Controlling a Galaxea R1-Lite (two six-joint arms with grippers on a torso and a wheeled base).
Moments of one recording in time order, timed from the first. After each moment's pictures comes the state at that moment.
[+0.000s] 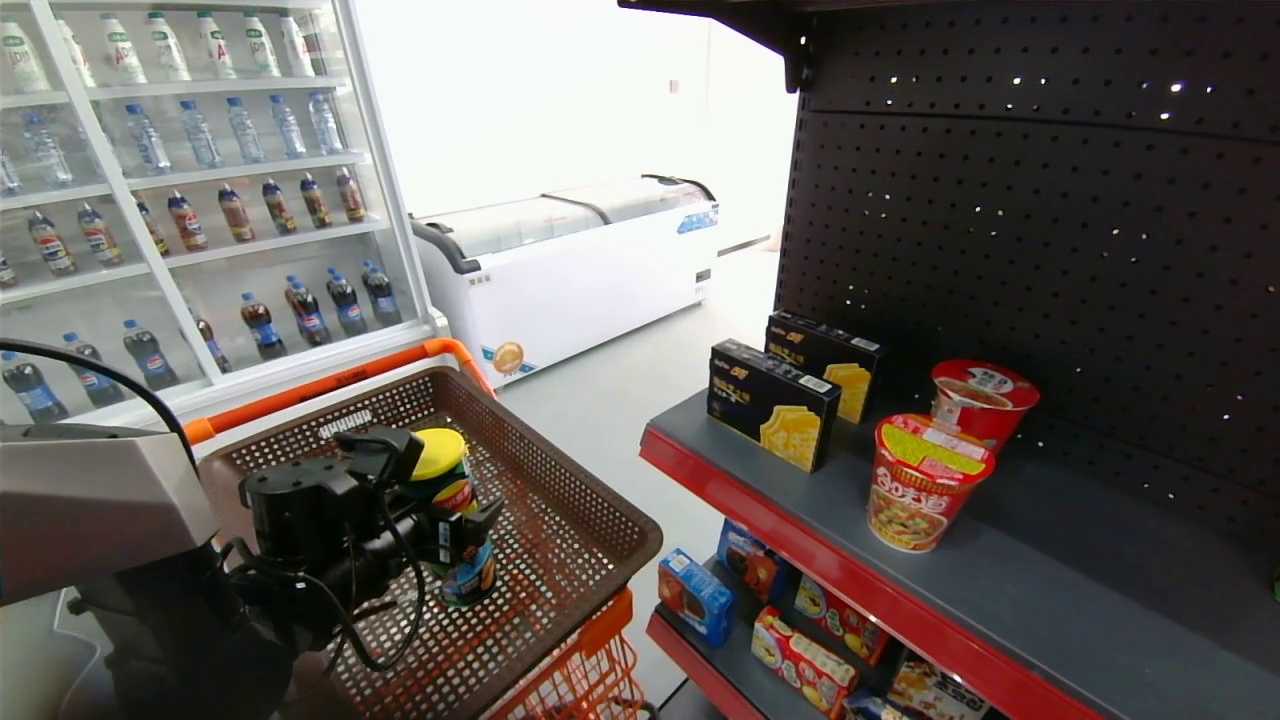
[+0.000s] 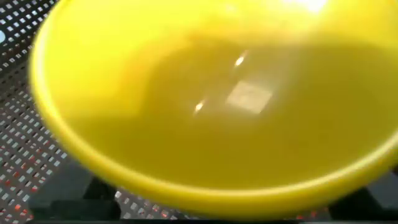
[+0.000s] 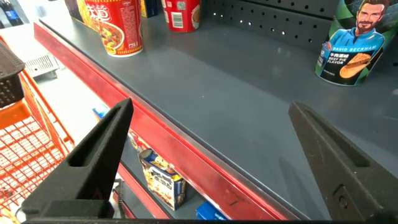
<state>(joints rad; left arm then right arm) -0.13 2.14 -0.42 -1.42 -0.07 0.03 -0.01 0.00 0.00 0.01 -0.03 0.00</state>
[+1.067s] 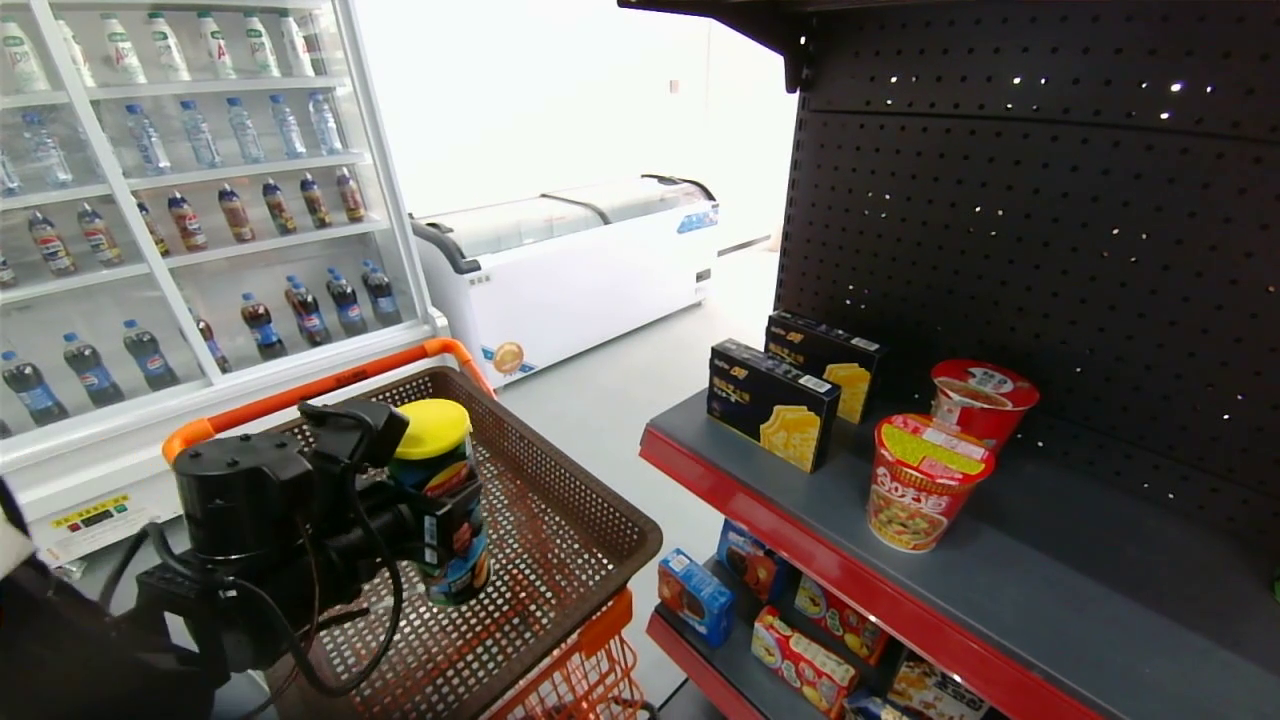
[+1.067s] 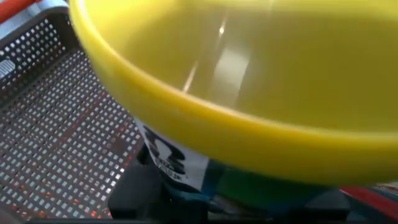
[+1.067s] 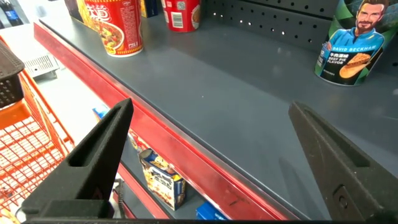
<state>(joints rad) -0.23 1.82 -0.38 -1.15 -0.04 0.02 -0.01 0.00 0.00 0.01 -0.03 0.00</state>
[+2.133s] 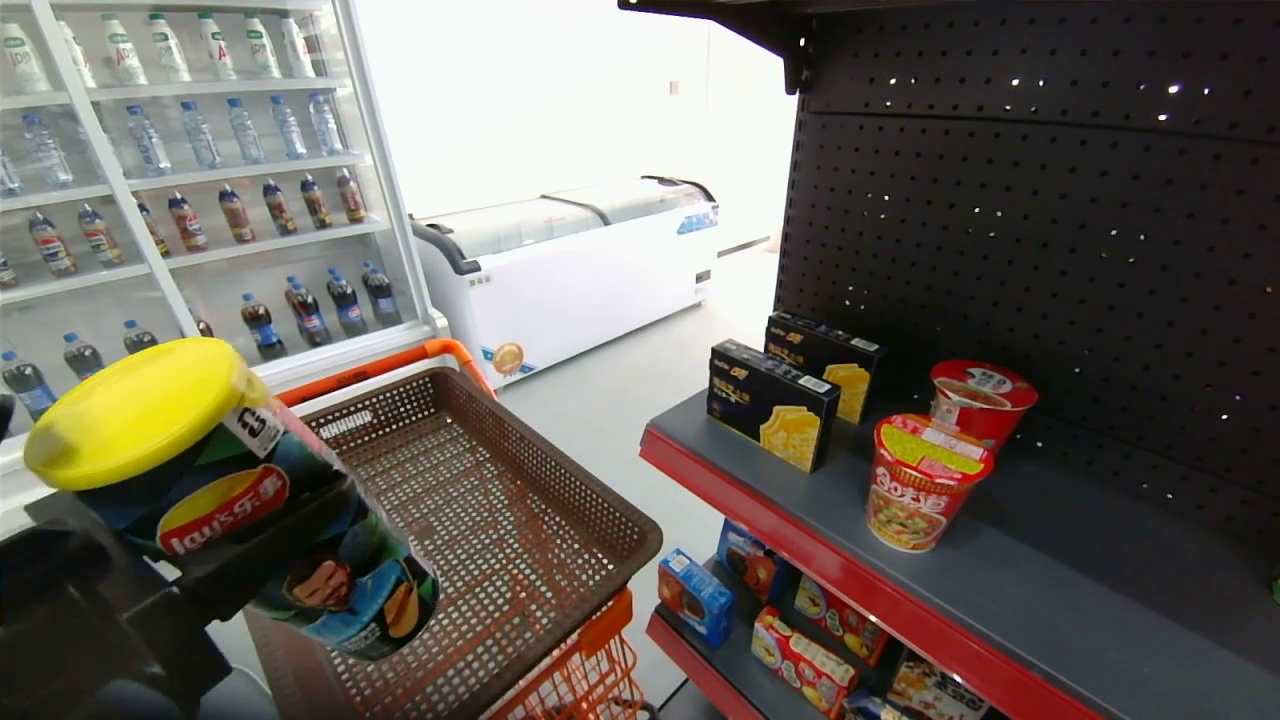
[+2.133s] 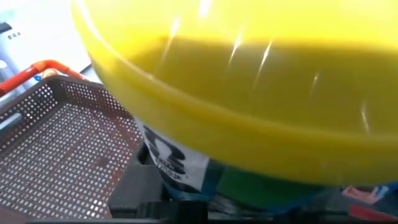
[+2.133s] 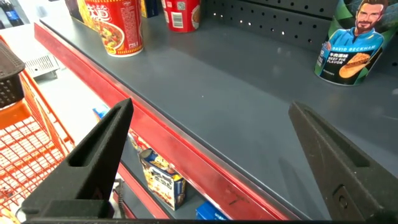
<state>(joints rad) -0.42 1.01 -0.36 -0.59 -0.04 -0.04 -0.01 0.00 0.00 0.01 -0.03 0.00</state>
